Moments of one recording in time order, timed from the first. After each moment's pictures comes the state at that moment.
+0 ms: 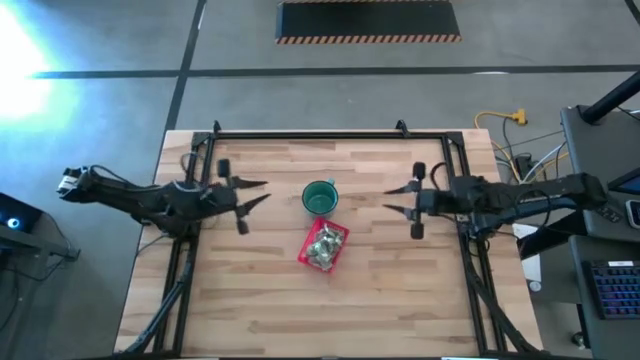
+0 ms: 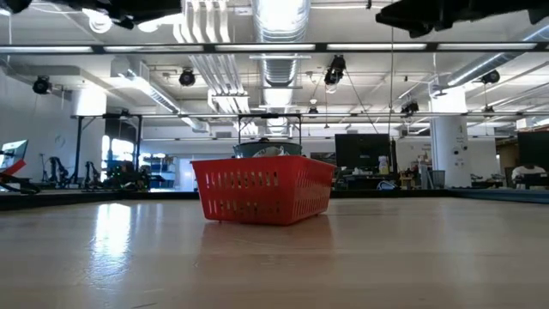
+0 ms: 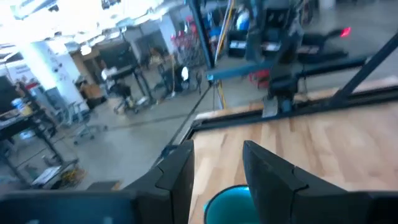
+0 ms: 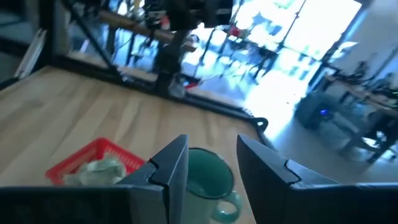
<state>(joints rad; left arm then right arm) -0.22 0.68 0.55 0.13 -0.55 0.29 0.08 0.75 0.53 0.09 0.18 -0.28</state>
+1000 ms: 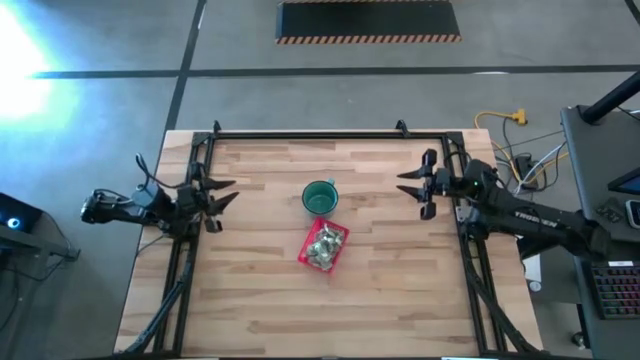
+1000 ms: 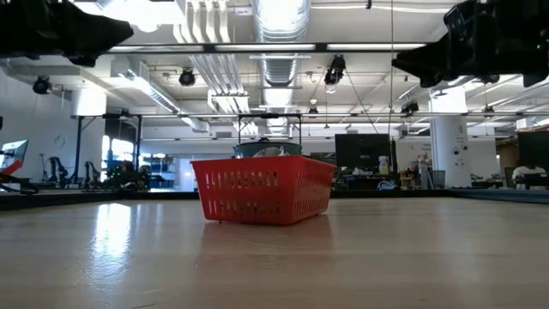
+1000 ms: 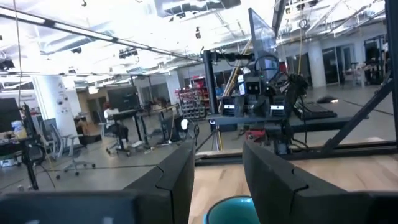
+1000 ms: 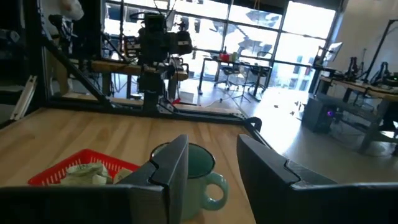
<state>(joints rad) -0.16 0.05 0.16 0.12 -0.42 0.29 -0.51 0.52 0.20 0.37 -0.42 -0.10</state>
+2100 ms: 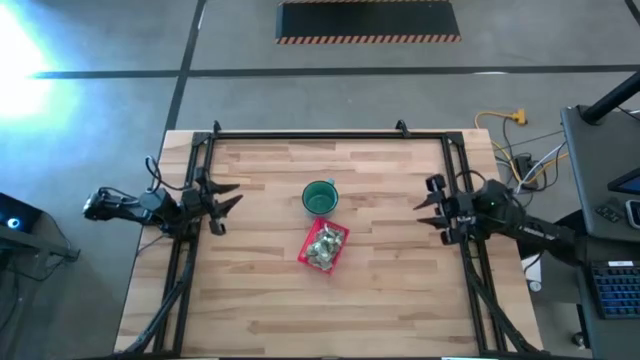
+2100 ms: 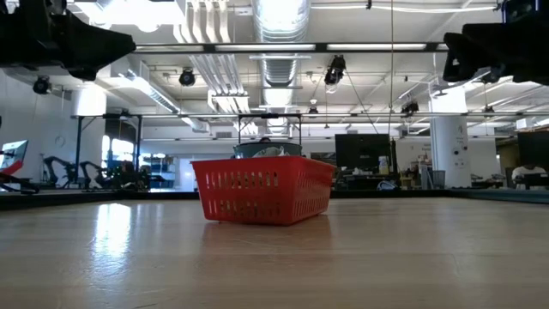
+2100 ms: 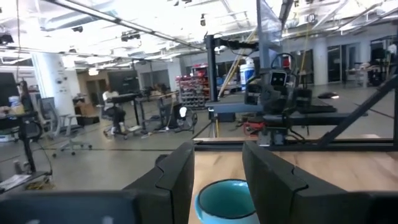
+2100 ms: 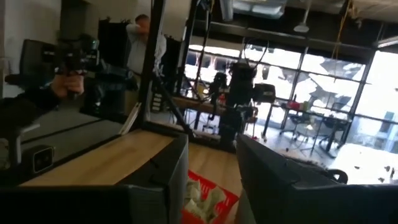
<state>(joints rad) -0.21 0.03 0.10 0.12 -0.51 0.21 -0.36 0.02 0.01 0.23 -0.61 -0.04</state>
